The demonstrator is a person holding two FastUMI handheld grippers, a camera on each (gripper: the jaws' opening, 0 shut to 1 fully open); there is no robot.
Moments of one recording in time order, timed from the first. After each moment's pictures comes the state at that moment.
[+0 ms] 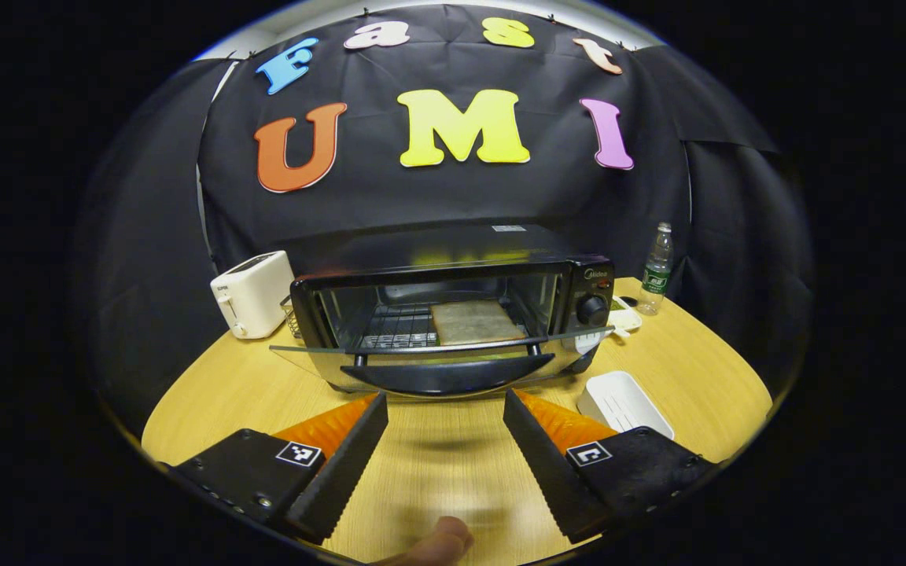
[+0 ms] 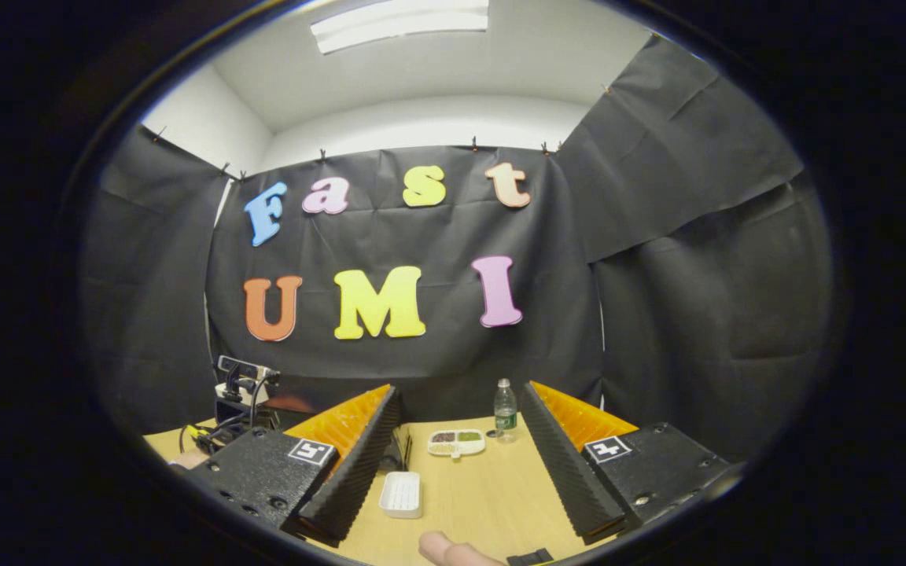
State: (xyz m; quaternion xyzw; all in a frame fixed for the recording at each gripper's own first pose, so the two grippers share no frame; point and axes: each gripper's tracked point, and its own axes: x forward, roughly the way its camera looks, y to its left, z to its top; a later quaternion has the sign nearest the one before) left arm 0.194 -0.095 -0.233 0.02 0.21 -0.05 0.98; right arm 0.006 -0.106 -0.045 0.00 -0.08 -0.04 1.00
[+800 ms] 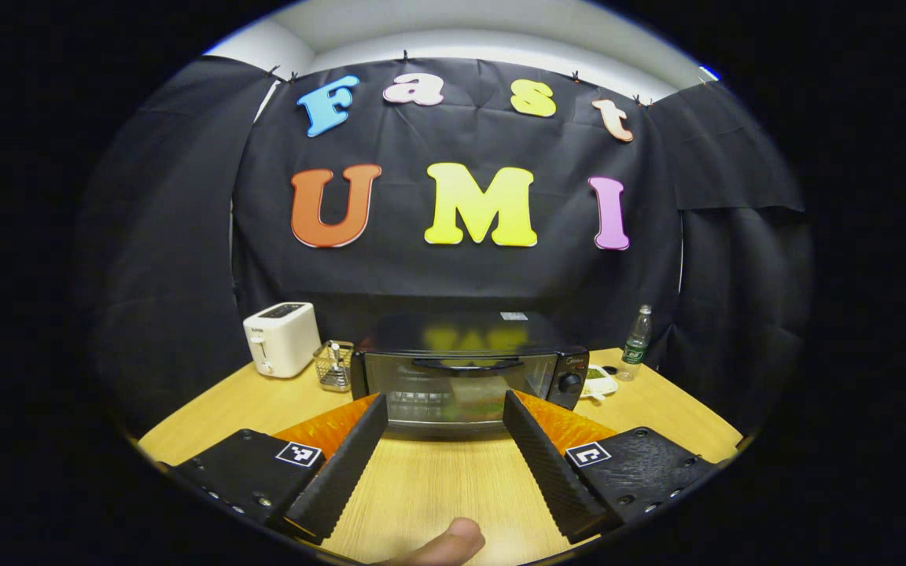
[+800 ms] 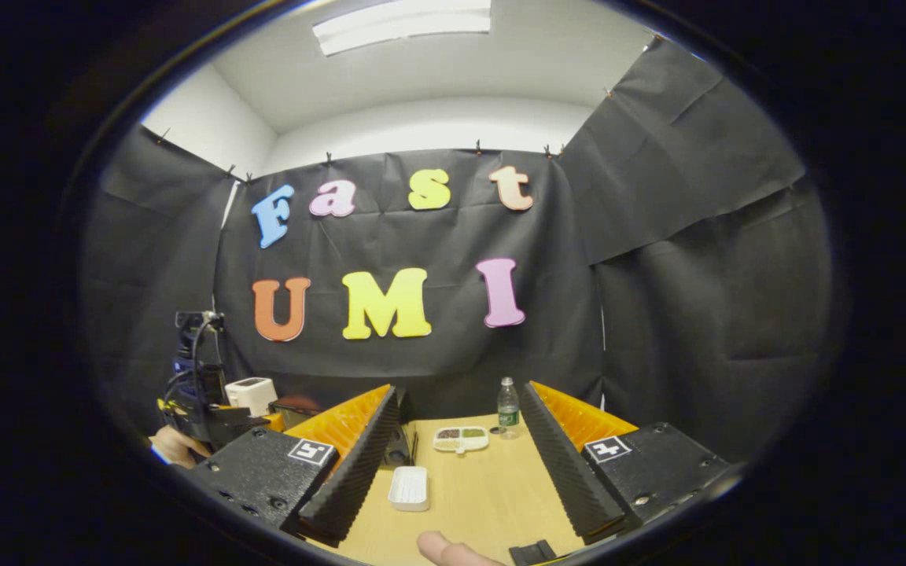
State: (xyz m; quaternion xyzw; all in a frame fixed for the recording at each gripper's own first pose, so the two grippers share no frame) left arm 0.127 -0.056 -0.117 -0.02 0.07 -0.03 1.00; right arm -0.031 -0.089 -0.040 -0.01 -0.08 -0.03 1.00
